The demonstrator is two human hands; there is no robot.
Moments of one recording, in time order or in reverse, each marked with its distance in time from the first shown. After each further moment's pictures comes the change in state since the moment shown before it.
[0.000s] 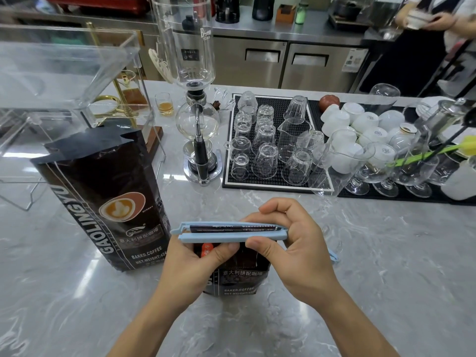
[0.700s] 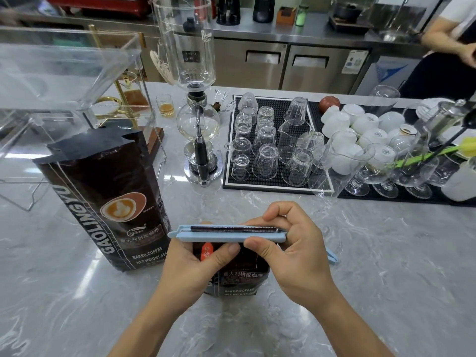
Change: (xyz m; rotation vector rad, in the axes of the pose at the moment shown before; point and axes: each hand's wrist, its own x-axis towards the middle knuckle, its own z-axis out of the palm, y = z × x) left_hand -0.001 -0.007 -0.003 0.002 -0.023 0.026; right_hand -0.001 0.000 0.008 0.124 0.040 0.000
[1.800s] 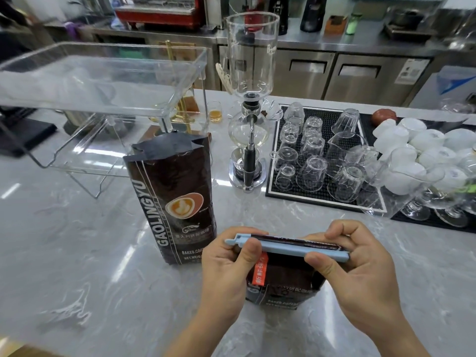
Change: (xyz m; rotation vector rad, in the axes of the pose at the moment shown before) left_hand -0.012 0.007 0.001 -0.247 0.292 0.002; right_hand -0.001 -0.002 -0.003 -0.005 0.016 -0.010
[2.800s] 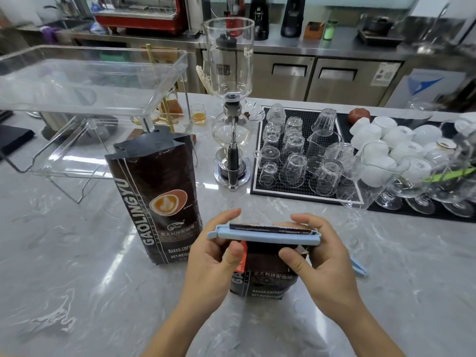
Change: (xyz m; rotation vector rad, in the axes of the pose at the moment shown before) left_hand -0.001 -0.011 -0.017 0.196 -0.205 0.050; right_hand -0.010 0.033 -0.002 -0.026 -0.034 -0.051
